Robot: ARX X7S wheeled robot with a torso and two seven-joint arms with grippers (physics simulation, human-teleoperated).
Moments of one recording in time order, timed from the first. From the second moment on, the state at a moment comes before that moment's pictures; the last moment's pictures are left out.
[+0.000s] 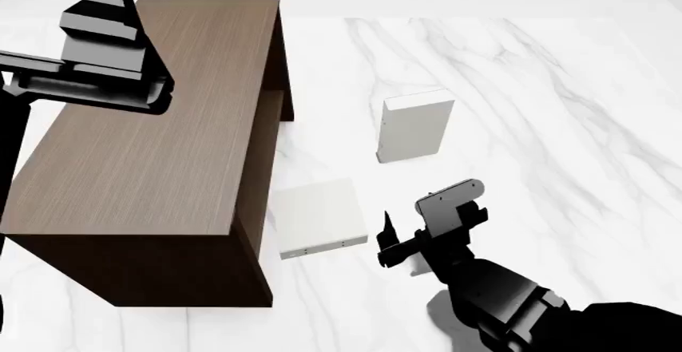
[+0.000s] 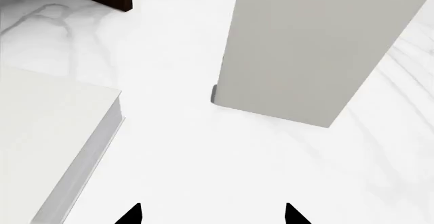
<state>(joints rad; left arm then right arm) -1.07 -0.77 0.07 0.99 -1.23 -1.01 -0.87 1.09 0.43 -2.00 0.67 1.39 -0.48 0.40</state>
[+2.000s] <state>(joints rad) -1.12 -0.83 0.10 0.99 -1.32 -0.95 -0.92 1.14 0.33 -1.97 0.70 1.41 -0.29 0.34</state>
